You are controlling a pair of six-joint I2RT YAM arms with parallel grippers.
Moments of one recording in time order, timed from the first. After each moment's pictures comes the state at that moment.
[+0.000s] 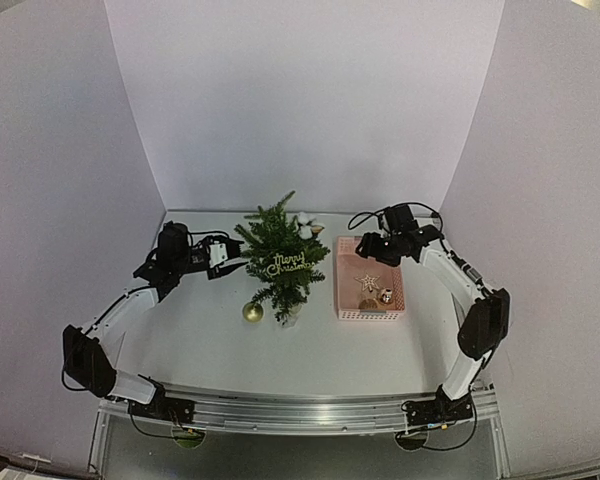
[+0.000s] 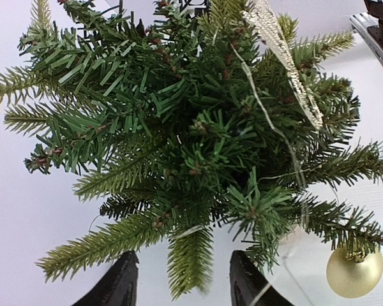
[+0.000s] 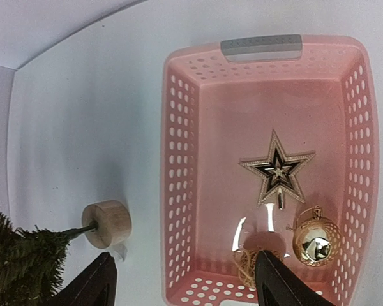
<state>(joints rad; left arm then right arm) -0.41 1.39 1.13 -0.11 0.68 0.86 0.39 1.78 1.64 -0.77 -0.17 0.57</state>
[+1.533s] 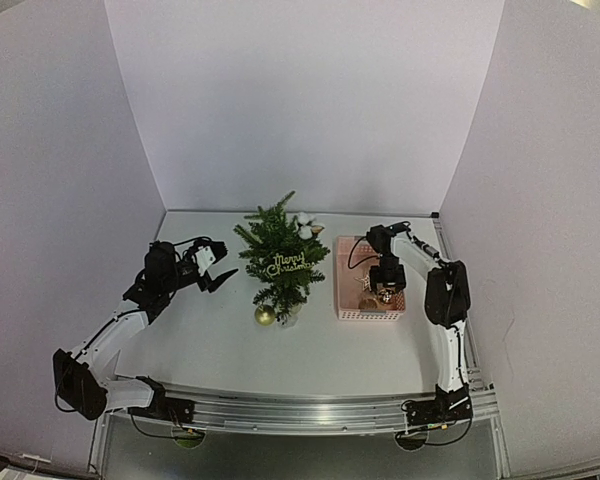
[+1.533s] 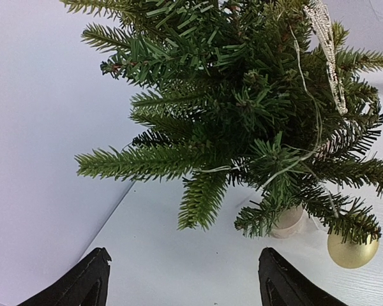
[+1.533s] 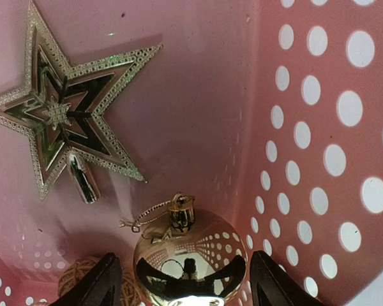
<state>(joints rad) -0.41 1.19 0.93 -0.02 0.46 0.59 0.35 2.28 1.93 -1.32 0.10 0.41</state>
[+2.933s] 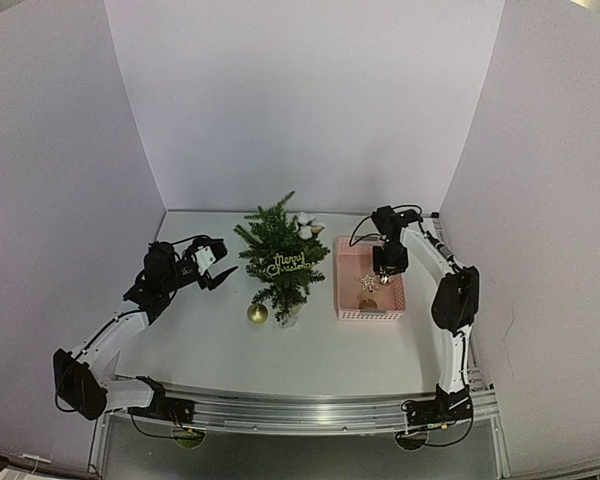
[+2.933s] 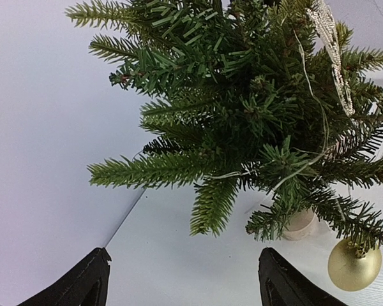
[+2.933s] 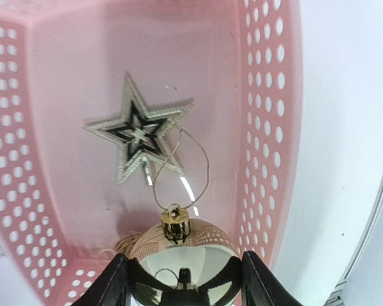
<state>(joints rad) -0.41 1.19 0.92 0.03 0.44 0.62 0.35 2.18 2.04 -1.33 0.08 0.41</state>
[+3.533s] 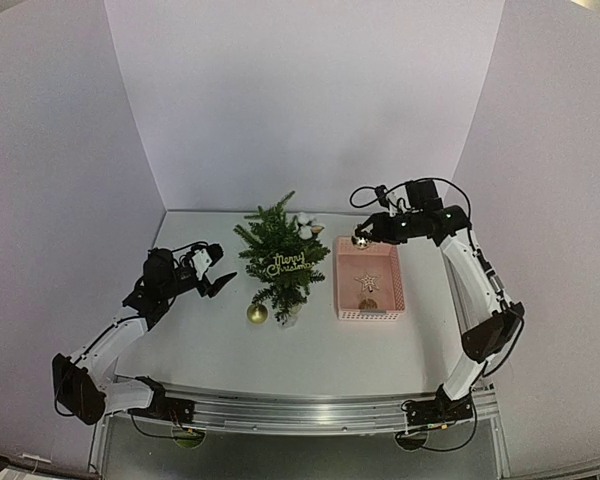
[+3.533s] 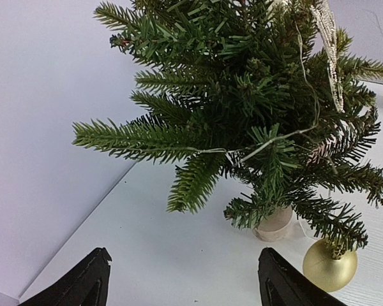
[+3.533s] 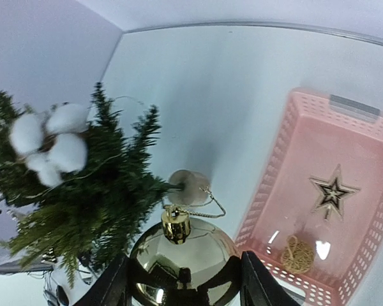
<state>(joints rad) -0.41 1.14 0.85 0.03 0.44 0.48 0.35 1.76 1.98 -1.02 -0.53 0.31</state>
